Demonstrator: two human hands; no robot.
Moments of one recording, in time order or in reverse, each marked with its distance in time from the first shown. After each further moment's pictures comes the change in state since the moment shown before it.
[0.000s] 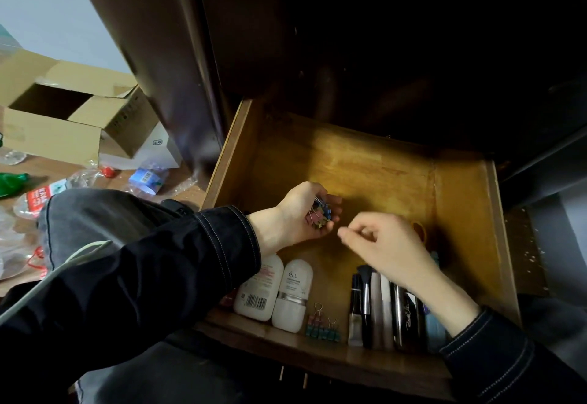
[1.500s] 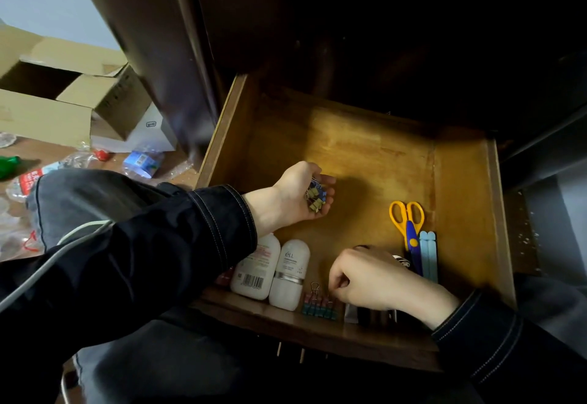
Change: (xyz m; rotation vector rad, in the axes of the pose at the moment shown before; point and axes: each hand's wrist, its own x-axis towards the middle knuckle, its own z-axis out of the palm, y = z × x) left_hand -0.006 -0.003 0.003 0.012 0.058 0.018; right_hand -0.026 -0.004 0.032 -0.410 -0.609 -0.022
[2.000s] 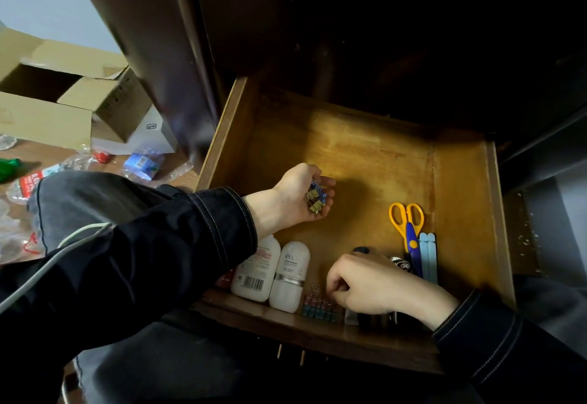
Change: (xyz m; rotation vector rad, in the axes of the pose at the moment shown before) left_hand 0.000 0.000 0.000 -0.007 -0.001 0.003; right_hand 0.002 0.001 0.001 0.027 -0.100 0.010
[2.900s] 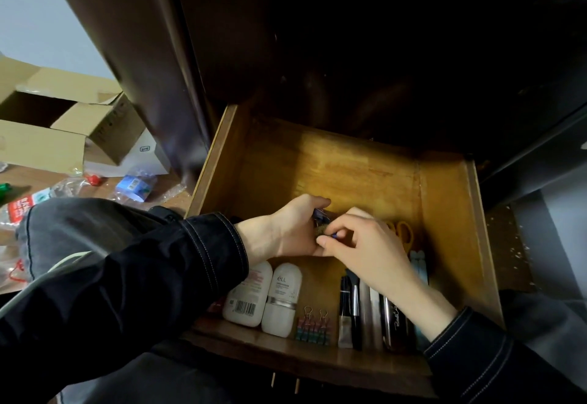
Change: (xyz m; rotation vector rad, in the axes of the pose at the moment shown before) left_hand -0.001 -0.007 0.009 0.040 -0.261 -0.210; right_hand 0.001 0.008 -0.033 0.298 0.773 0.076
